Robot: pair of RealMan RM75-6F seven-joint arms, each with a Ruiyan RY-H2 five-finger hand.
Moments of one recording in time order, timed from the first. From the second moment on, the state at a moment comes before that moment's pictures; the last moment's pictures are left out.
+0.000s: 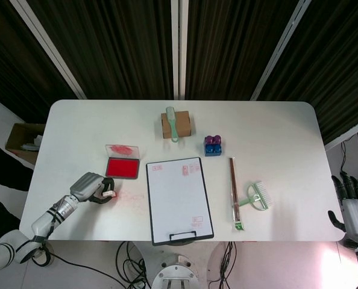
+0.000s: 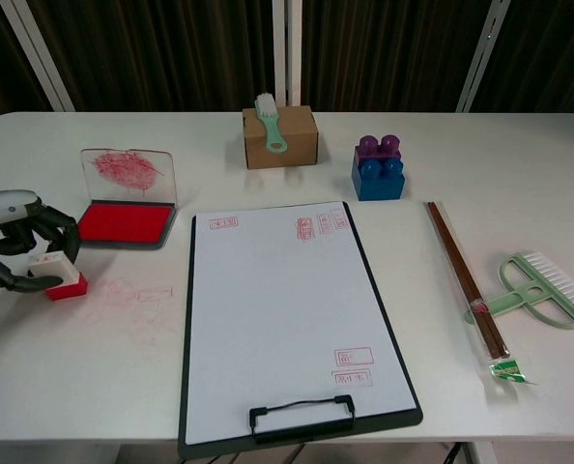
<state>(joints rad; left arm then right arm) -0.57 -1.54 0.16 -0.99 1.65 1.06 -0.62 0.04 -1.05 0.03 -1.67 -1.40 1.41 -0.22</state>
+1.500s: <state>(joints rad) -0.56 -1.54 0.16 -0.97 1.68 1.10 -0.60 0.05 -1.04 0.03 -1.68 -1.38 1.39 -0.23</state>
